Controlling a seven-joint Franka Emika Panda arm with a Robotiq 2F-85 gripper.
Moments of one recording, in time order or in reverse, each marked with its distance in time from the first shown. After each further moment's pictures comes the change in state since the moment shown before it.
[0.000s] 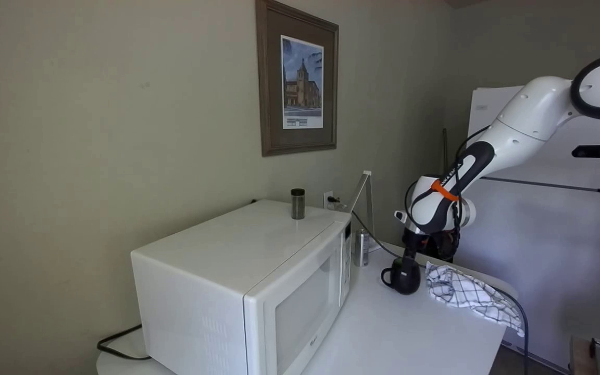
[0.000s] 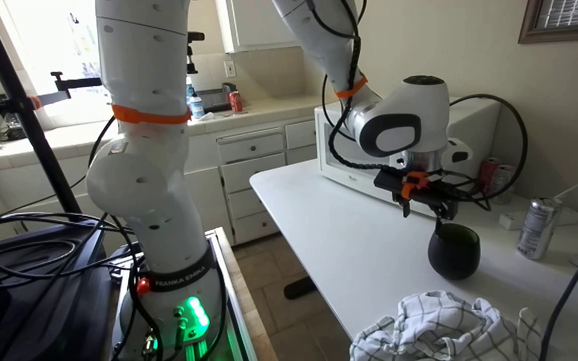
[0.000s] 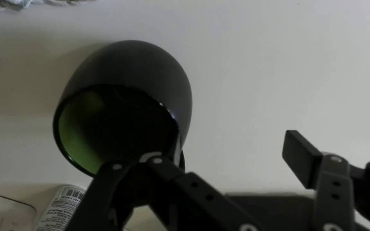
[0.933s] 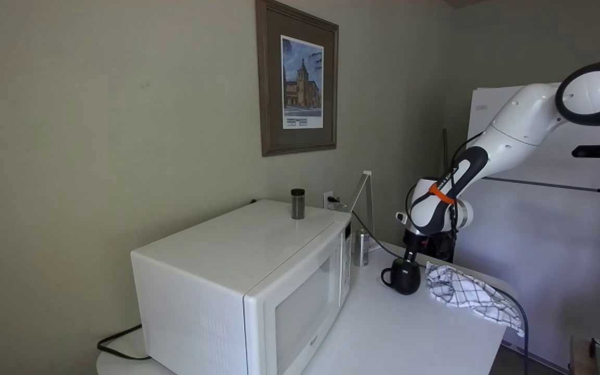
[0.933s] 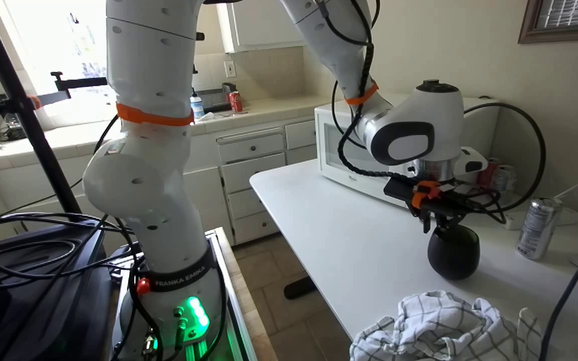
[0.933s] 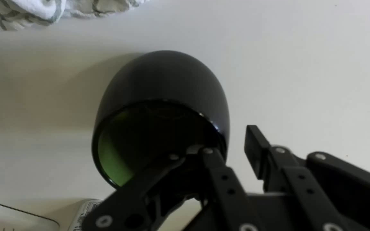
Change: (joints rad) arm -0.039 0.059 -0.009 0.050 -0.039 0.000 0.032
